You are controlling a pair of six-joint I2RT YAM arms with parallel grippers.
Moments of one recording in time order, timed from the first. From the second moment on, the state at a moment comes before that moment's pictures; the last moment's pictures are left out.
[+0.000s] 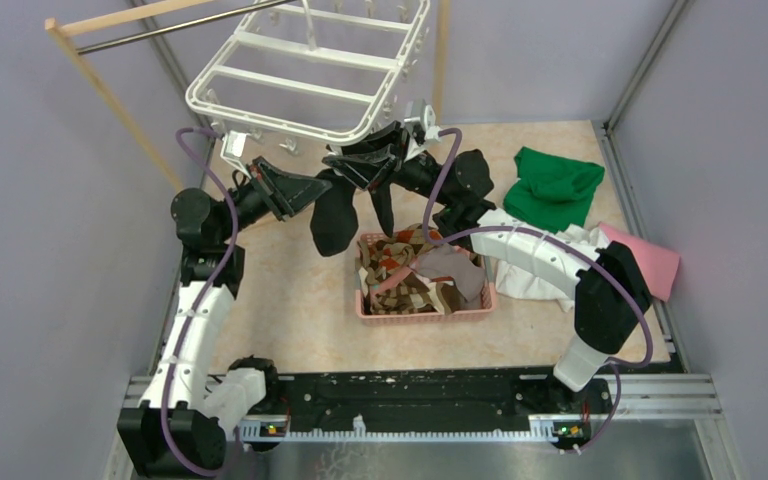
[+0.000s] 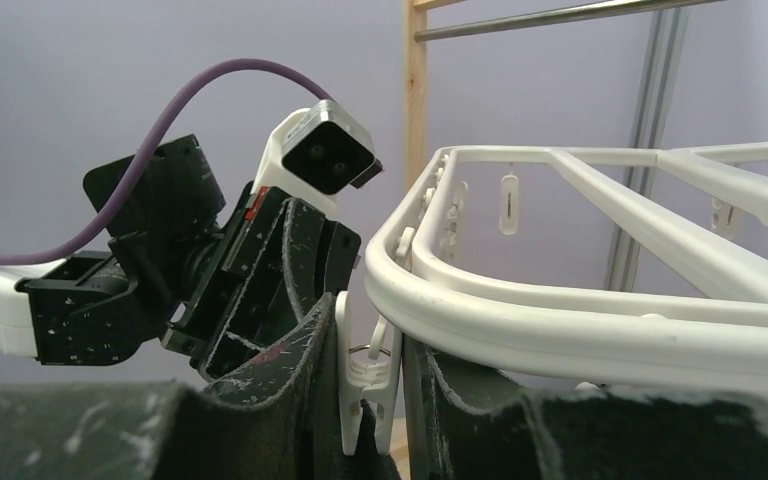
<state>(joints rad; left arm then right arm) -0.01 0.96 0.87 0.44 0.96 -0.94 0.82 1.67 1.35 0.96 -0.53 0.32</state>
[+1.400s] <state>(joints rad) 0.04 1.08 0.77 1.00 1.06 -1.46 0.82 1.67 1.35 0.98 -0.57 0.28</state>
